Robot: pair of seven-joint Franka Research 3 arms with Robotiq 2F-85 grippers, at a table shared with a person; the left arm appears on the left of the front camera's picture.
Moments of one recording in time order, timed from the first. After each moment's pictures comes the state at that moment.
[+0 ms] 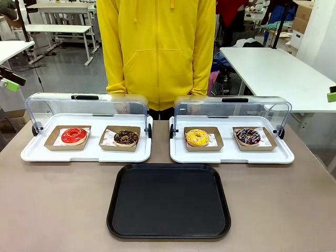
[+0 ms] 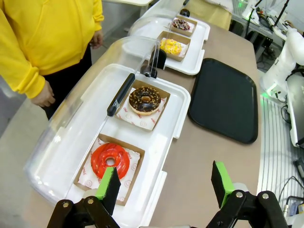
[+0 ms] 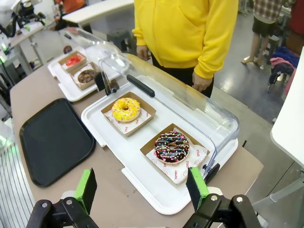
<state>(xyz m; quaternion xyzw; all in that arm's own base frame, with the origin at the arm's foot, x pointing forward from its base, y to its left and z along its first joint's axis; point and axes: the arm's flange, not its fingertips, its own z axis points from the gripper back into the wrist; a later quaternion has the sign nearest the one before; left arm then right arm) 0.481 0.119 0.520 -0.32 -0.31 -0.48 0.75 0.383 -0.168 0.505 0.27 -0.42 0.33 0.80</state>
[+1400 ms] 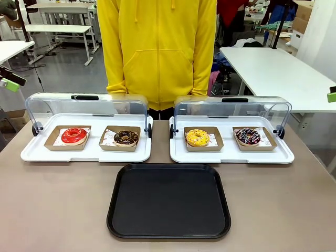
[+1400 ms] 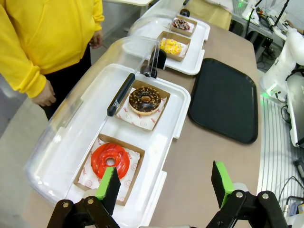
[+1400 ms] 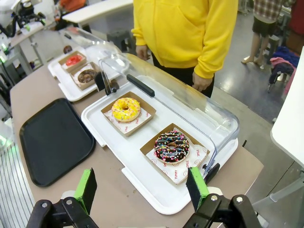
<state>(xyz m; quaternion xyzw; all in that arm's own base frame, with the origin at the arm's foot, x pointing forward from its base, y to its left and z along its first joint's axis) 0.481 0.119 0.520 -0.32 -0.31 -0.48 0.75 0.383 -0.168 0.505 0.27 -0.42 0.33 0.80</state>
